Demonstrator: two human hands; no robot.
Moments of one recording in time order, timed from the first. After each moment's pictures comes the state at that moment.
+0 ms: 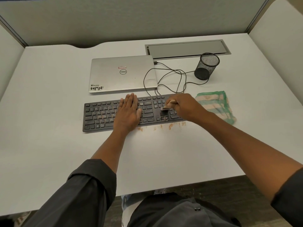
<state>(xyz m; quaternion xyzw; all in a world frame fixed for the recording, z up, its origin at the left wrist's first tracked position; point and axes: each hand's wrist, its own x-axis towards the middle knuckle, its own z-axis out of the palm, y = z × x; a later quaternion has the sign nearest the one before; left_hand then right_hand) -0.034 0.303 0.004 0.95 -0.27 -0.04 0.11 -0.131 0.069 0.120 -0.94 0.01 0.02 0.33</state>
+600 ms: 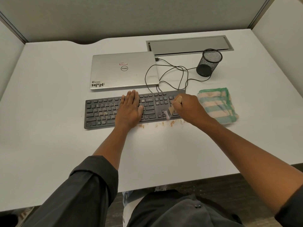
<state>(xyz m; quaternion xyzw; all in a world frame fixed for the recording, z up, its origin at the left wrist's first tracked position) -0.033 0.302 0.004 0.96 -0.27 -0.04 0.11 -0.145 0.087 0.120 -0.94 0.15 0.00 0.31</state>
